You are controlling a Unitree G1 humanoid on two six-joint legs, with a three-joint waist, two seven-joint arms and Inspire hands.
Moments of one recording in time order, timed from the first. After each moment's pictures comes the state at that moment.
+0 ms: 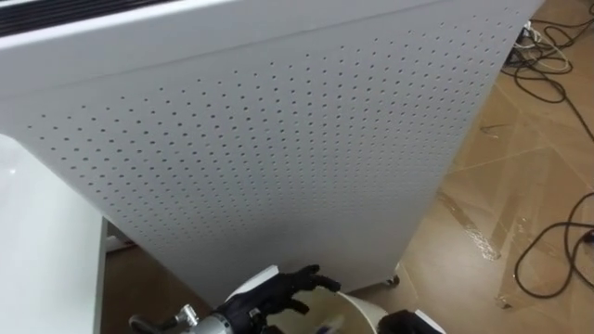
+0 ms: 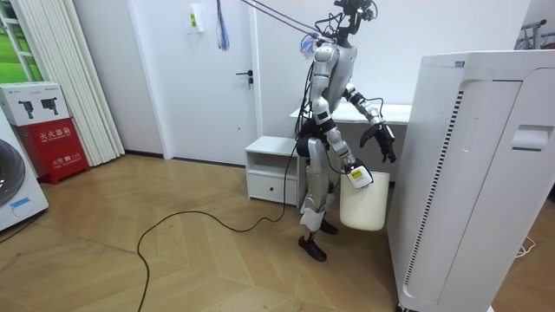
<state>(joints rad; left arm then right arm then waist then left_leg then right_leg) -0.12 0.30 -0.34 0.36 0.13 -0.09 -0.44 -0.19 -0.28 0.34 0.89 0.15 -0.07 0.12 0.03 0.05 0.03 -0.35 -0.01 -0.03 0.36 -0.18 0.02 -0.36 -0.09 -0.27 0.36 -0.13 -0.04</state>
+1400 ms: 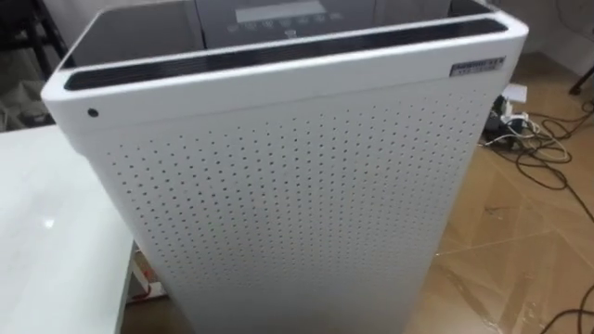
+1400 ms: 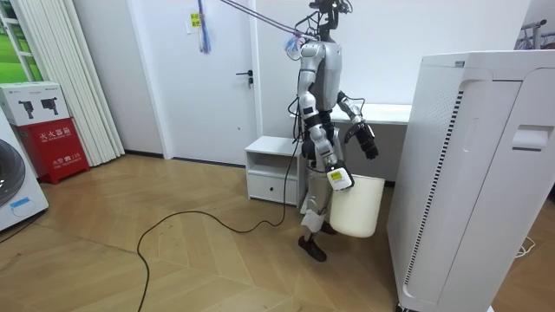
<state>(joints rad) 0.19 0.31 -0.27 0.44 0.06 -0.04 -0.51 0.02 -0.32 0.24 1.04 0.20 -0.06 0.19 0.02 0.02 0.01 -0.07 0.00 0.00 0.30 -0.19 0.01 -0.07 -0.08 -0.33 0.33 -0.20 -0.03</state>
